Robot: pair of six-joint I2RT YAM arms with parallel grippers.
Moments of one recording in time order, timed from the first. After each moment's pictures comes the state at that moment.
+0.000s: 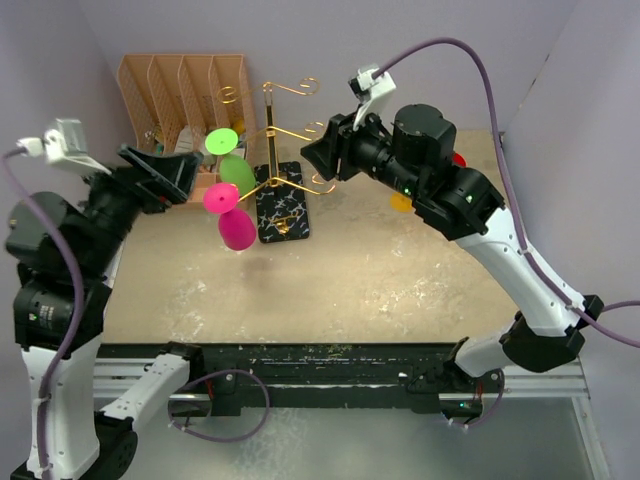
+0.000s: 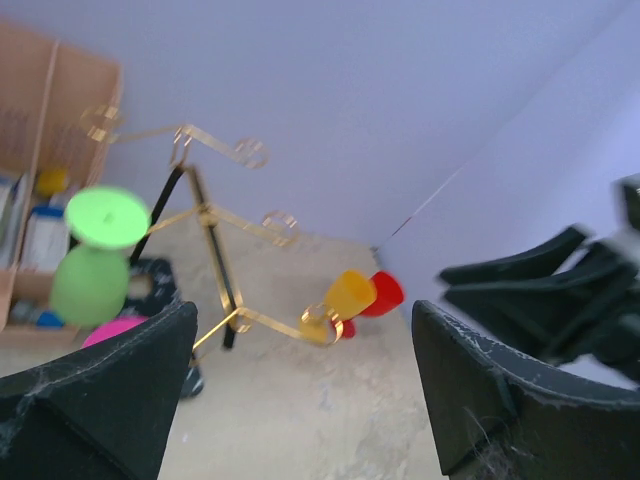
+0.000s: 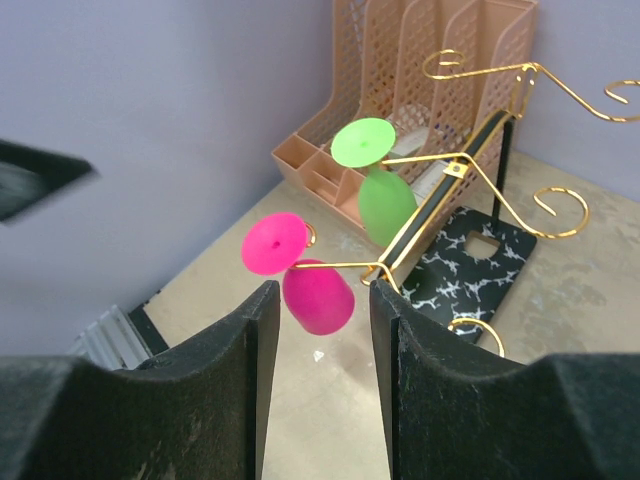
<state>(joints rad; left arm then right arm) -0.19 0.82 1.50 -0.67 0.08 -0.61 0.84 1.46 1.95 -0.57 0.03 0.25</state>
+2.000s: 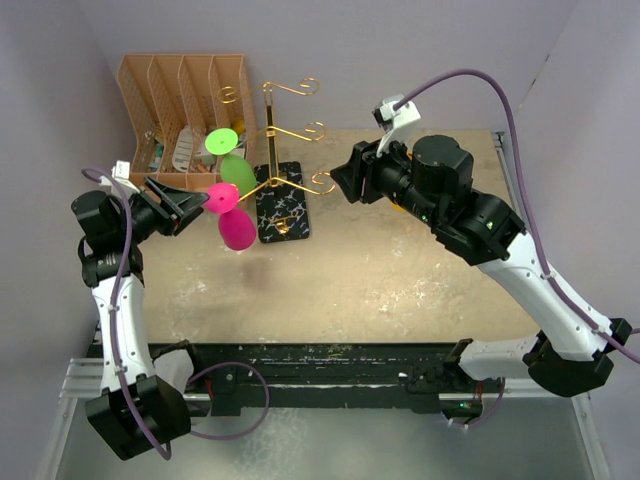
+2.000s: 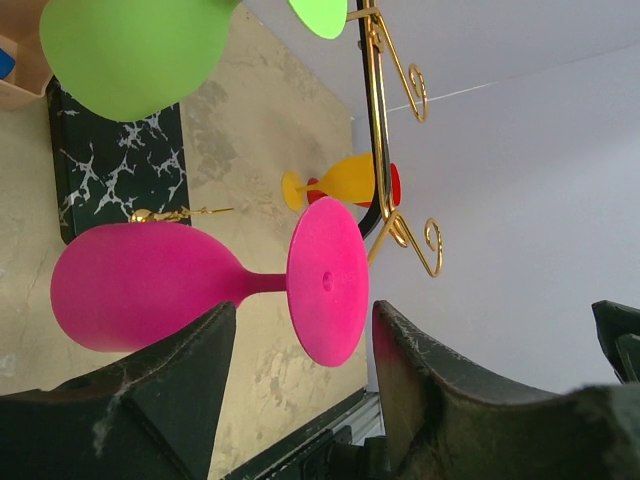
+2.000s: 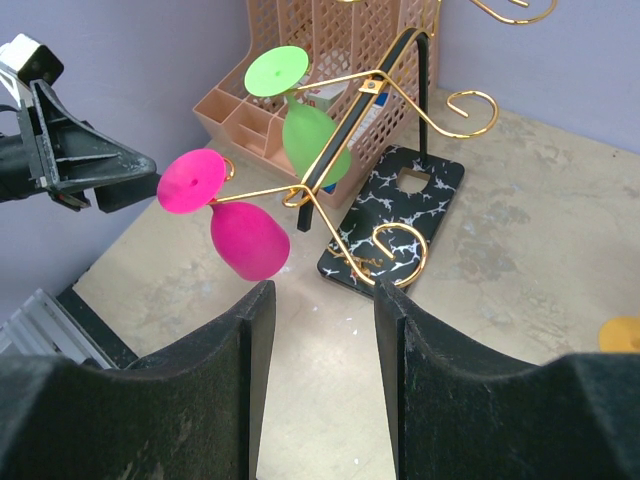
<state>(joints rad) 0.40 0.94 0.86 -0.23 0.92 -0.90 0.84 1.27 1.68 -0.59 0.17 0.23</state>
